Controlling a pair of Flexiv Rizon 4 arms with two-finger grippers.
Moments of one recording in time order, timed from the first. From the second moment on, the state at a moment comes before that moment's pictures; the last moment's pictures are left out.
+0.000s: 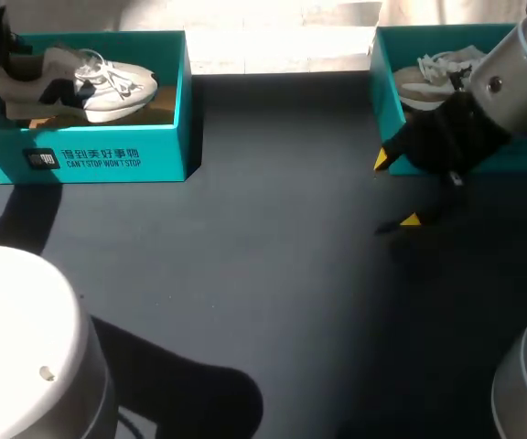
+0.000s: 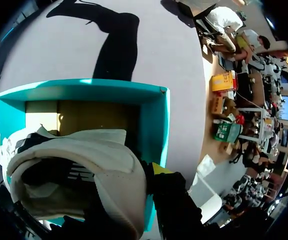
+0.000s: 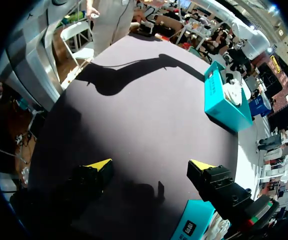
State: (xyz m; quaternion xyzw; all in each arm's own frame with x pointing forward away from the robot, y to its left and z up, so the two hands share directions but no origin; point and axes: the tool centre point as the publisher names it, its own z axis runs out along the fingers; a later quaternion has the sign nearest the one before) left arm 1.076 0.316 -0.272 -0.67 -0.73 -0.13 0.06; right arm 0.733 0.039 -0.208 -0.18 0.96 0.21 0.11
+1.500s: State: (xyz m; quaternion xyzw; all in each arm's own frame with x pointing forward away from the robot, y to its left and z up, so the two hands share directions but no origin) left arm 1.040 0.312 -0.378 -0.67 -0.72 -0.09 0.13; right arm 0.733 0.039 -0.208 -0.18 0.96 0.21 0.11
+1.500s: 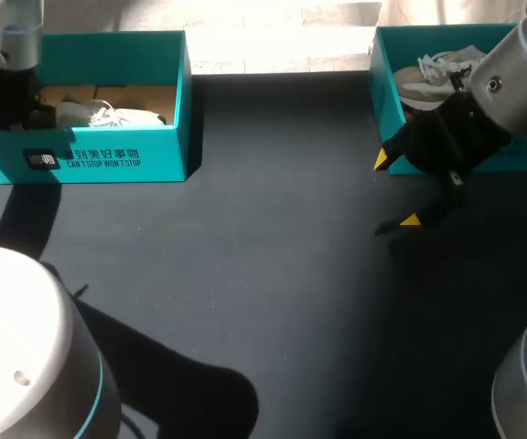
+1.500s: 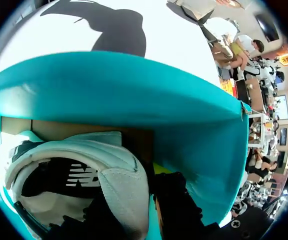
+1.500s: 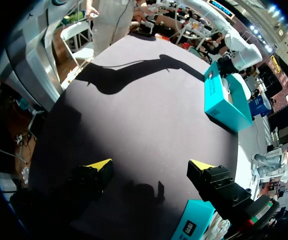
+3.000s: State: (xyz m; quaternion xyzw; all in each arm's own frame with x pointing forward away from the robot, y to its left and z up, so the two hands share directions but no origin) left arm 1.042 0.297 -0.282 -0.70 -0.71 -0.03 0.04; right arm 0.733 0.039 -0.208 -0.18 0.96 0.21 0.11
